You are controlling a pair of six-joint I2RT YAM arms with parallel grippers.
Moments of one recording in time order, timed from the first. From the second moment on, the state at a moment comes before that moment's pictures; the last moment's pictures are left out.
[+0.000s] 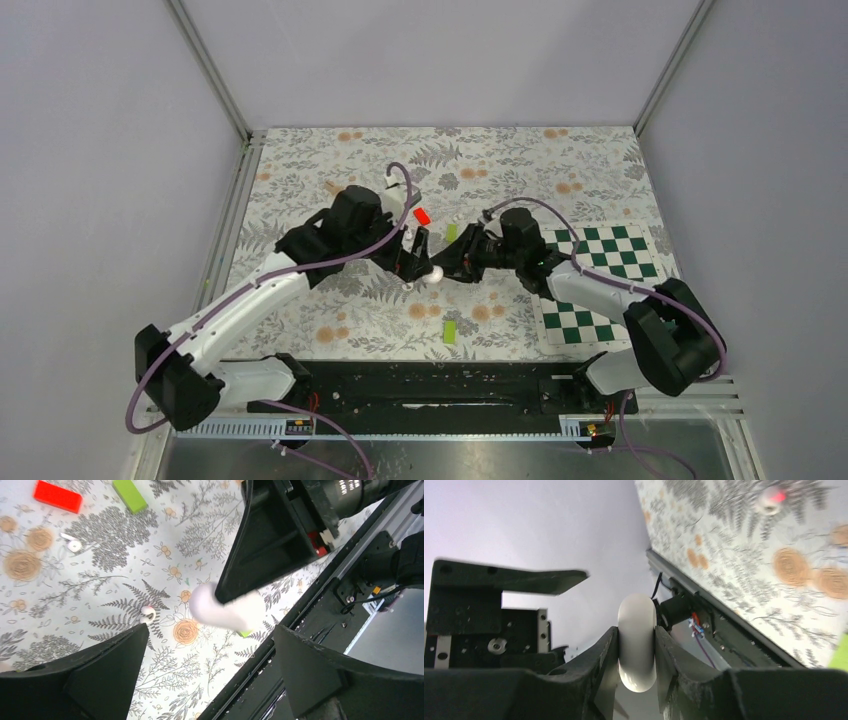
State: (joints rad) left arm -0.70 1.21 1.08 -0.55 0.29 -0.19; right arm 0.61 1.44 0.69 0.32 -0.67 1.48
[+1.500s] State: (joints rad) left arm -1.25 0.90 0.43 0.47 -0.37 0.54; right arm 0.52 1.21 0.66 0.15 -0.57 1.63
